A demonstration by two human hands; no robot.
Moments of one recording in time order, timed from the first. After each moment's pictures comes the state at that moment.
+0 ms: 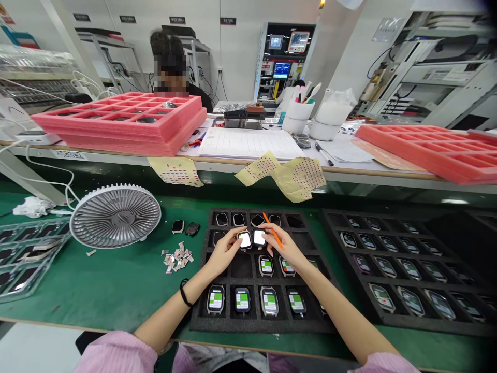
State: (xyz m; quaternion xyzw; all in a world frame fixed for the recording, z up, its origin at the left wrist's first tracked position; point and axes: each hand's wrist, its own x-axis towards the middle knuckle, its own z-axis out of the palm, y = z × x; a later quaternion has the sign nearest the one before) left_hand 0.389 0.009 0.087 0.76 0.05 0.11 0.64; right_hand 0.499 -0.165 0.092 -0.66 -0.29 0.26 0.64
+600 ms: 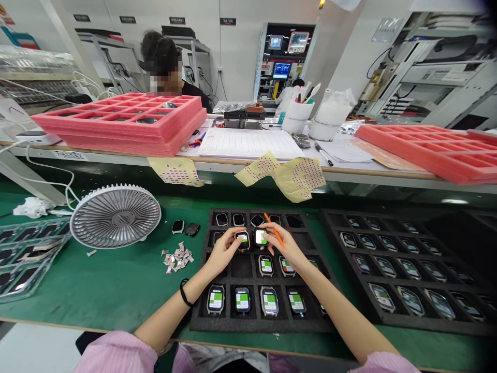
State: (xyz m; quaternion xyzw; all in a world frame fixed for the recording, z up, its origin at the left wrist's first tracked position) left_hand 0.390 0.009 0.087 0.74 0.07 0.11 0.66; right_hand 0.500 -0.164 0.091 -0.65 -0.27 0.26 0.66
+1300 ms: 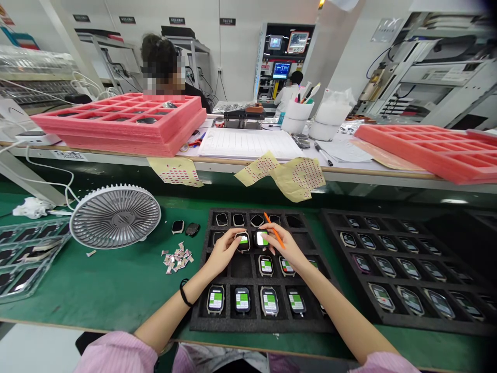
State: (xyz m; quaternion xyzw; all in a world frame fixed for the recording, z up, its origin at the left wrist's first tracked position) left_hand 0.390 0.009 0.087 0.75 0.07 0.11 0.64; right_hand 0.501 -0.165 0.090 -0.66 -0.28 0.25 0.65
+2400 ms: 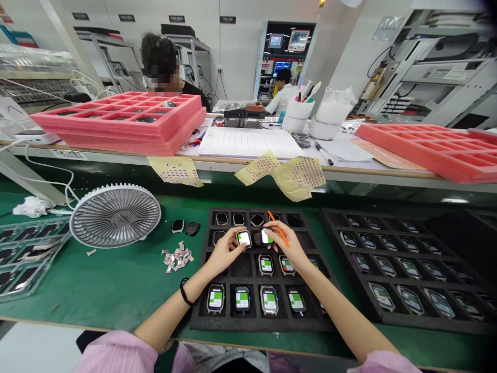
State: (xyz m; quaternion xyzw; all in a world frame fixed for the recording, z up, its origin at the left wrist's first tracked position) left_hand 0.392 0.009 0.079 0.76 0.05 0.10 0.64; right_hand 0.499 -0.166 0.096 -0.67 -0.23 0.20 0.67
